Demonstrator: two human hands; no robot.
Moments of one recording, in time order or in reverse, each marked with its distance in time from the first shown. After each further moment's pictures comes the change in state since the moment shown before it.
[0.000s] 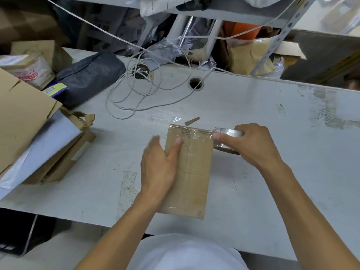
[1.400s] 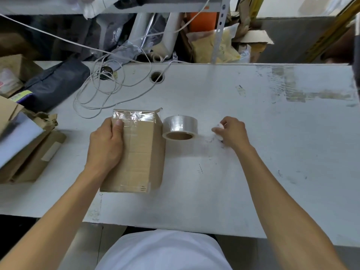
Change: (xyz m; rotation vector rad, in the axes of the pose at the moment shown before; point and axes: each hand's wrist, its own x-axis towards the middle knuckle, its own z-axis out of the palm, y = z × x) left_hand -0.002 0.002 0.017 0.231 0.204 0.222; right_hand 0.030 0.159 0.005 0.134 0.057 0.158
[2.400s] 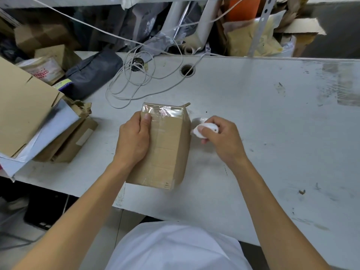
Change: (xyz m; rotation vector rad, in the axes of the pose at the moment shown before) left_hand 0.002 -0.006 0.002 -0.015 0.000 -0.018; right_hand -0.077 -0.092 0.038 0.610 -0.233 -0.252
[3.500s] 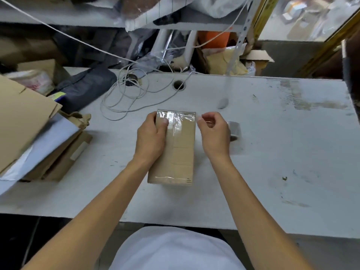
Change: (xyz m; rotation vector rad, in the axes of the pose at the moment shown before) left_hand -0.001 -0.002 -0.014 -0.300 -0.105 0.068; right_hand -0.013 -0.025 0.068 -0.101 0.518 -0.051
